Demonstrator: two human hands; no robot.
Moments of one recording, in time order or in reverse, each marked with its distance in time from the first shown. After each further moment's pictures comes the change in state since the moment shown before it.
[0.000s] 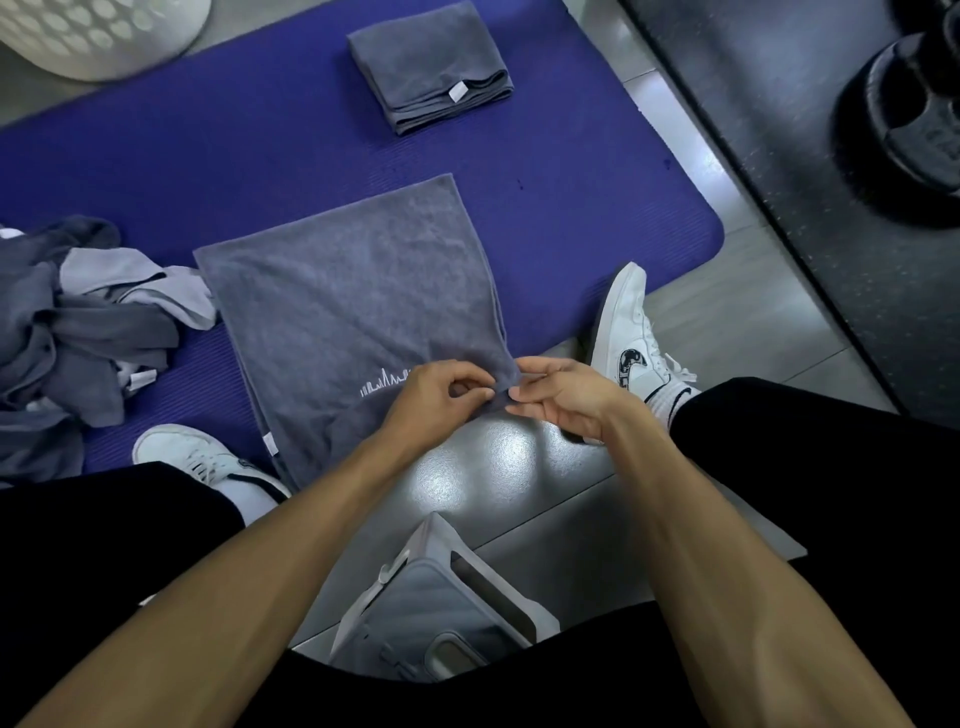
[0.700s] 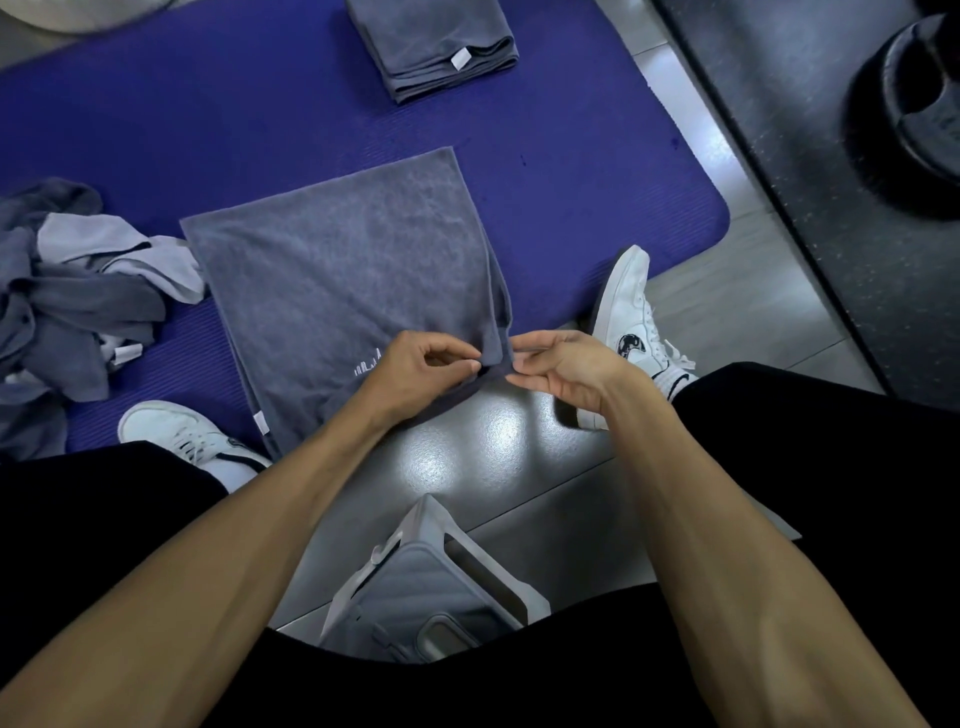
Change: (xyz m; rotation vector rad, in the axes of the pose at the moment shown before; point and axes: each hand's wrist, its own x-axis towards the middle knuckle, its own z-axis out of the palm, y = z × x) left_hand 0.006 -0.007 -0.016 -0.293 -0.052 -0.131; right_hand 0.002 -0.014 0.003 0.025 0.118 0.010
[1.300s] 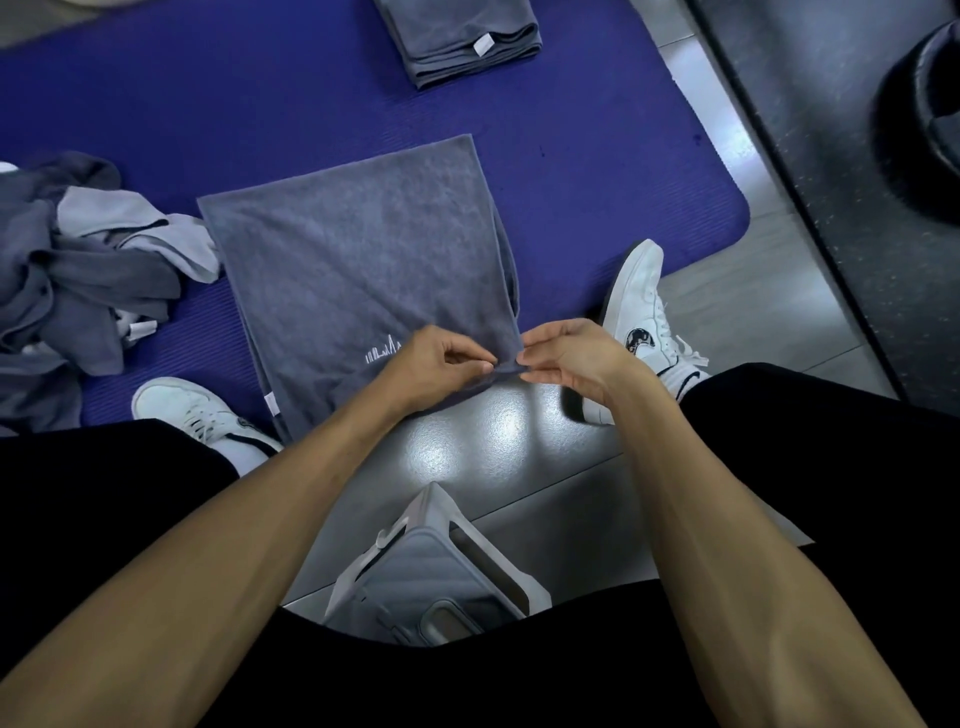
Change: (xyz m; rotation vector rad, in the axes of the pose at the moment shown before) left_hand -0.001 -0.002 0.000 0.211 -0.065 -0.026; right_hand -0.007 -0.006 0.015 -0.271 0.155 -0.014
